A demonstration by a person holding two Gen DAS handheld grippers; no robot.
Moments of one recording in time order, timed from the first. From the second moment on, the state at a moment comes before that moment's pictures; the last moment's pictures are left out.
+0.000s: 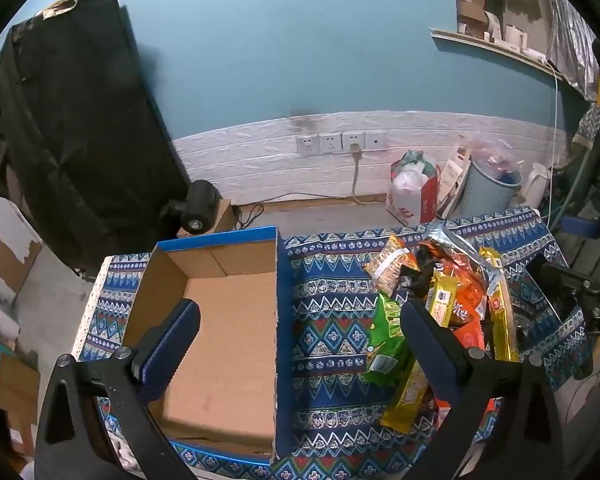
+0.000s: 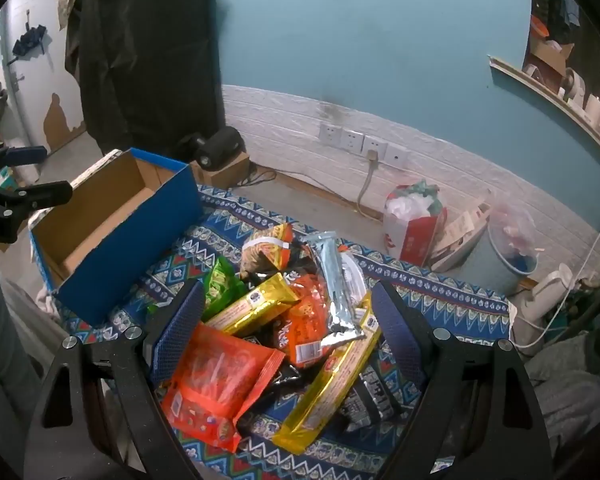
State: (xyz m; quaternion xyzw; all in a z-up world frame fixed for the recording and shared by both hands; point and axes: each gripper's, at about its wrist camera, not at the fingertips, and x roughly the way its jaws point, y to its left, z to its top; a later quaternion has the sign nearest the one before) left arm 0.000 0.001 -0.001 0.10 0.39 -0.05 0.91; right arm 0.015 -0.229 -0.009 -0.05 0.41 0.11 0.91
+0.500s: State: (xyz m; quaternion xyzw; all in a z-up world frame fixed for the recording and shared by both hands) left arm -0.004 -0.001 -0.002 0.10 0.39 -0.06 0.92; right arm 0.013 -0.225 -0.009 -0.06 0.41 0.11 0.90
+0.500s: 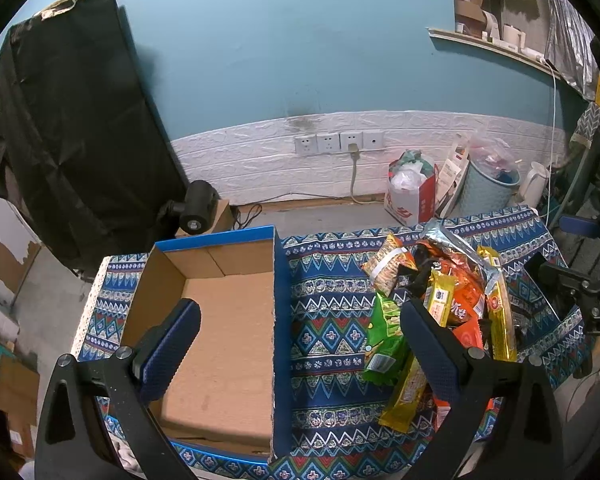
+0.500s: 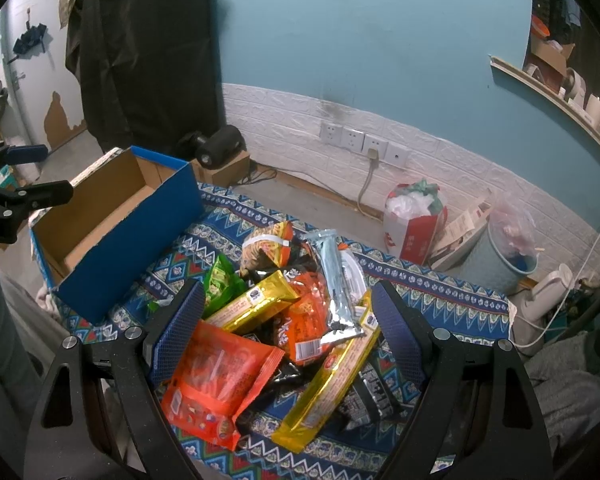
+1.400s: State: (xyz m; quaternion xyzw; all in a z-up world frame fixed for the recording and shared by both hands) left arm -0.007 -0.002 -0.001 0.10 0.39 -0.06 0.91; right arm 0.012 -0.225 -0.009 -0.06 0.41 0.11 0.90
